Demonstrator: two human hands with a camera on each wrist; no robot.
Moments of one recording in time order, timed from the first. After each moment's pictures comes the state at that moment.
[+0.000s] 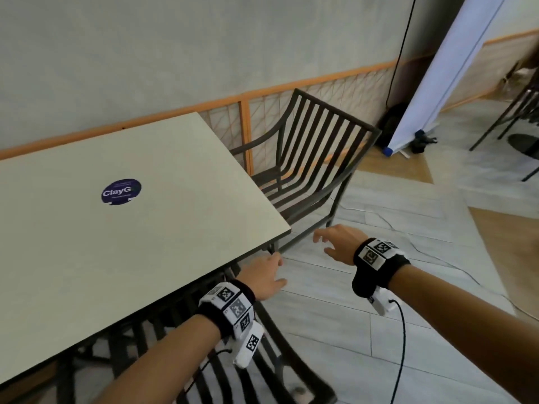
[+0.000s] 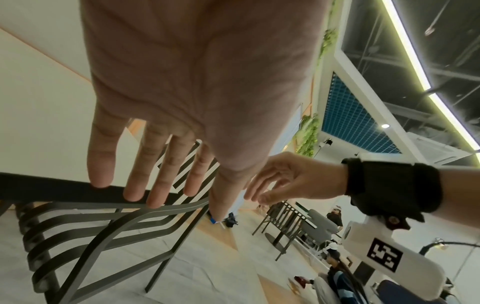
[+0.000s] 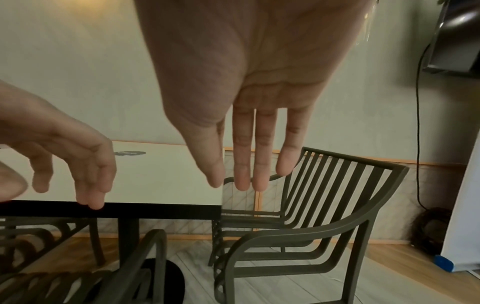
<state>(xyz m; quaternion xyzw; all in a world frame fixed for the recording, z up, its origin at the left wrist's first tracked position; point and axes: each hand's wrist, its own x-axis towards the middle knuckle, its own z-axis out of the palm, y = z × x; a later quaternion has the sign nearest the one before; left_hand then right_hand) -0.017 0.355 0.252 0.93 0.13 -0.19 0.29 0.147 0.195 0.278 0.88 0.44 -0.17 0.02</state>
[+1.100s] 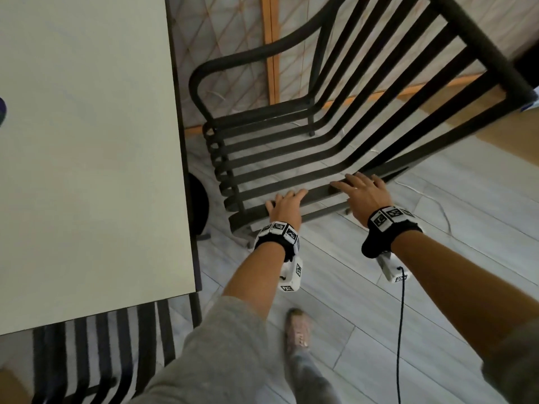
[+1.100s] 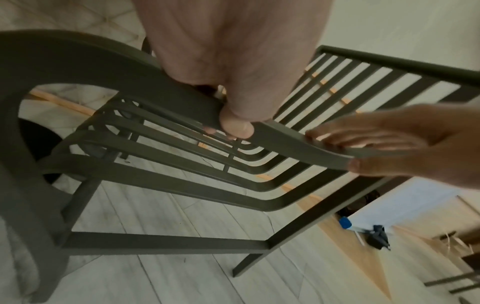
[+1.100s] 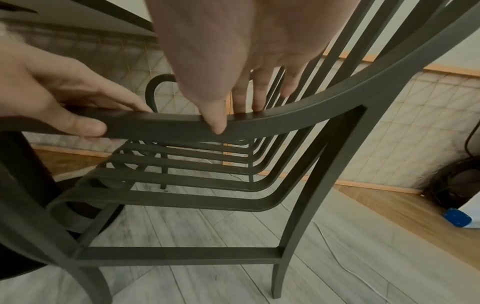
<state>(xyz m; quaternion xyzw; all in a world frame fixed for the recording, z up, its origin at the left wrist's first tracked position) 0.410 0.369 0.005 0.86 0.40 -0.07 0.31 0.569 0.260 0.024 0.84 0.53 -0.12 0.08</state>
